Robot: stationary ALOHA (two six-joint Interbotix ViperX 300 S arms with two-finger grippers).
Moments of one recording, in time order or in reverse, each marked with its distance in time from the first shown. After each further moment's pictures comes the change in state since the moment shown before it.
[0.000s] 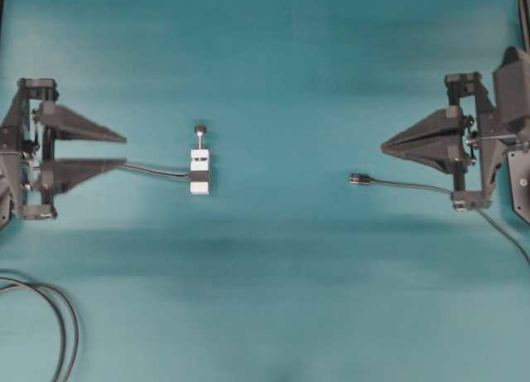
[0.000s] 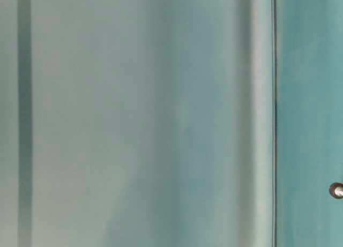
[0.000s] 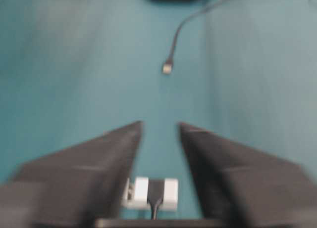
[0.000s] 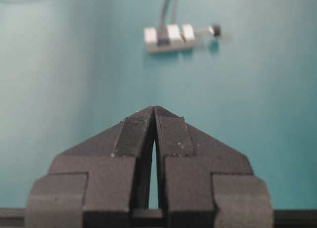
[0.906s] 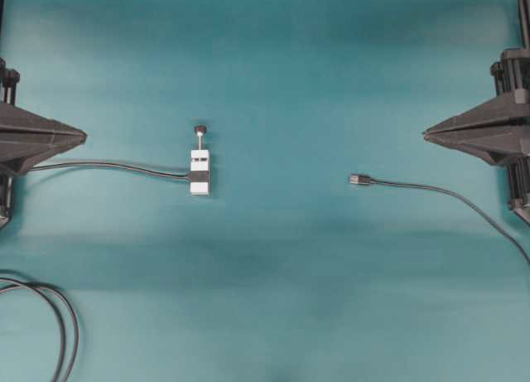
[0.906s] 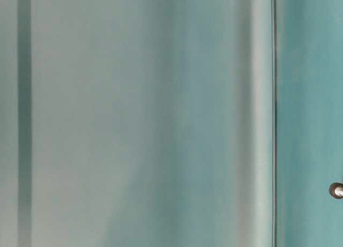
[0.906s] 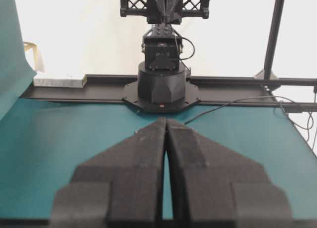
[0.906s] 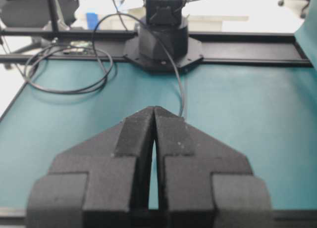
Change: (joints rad) left arm -0.028 -0.232 -0.057 0.017 -0.041 -0.026; right arm 0.066 -0.296 -0.046 0.002 -0.005 -0.124
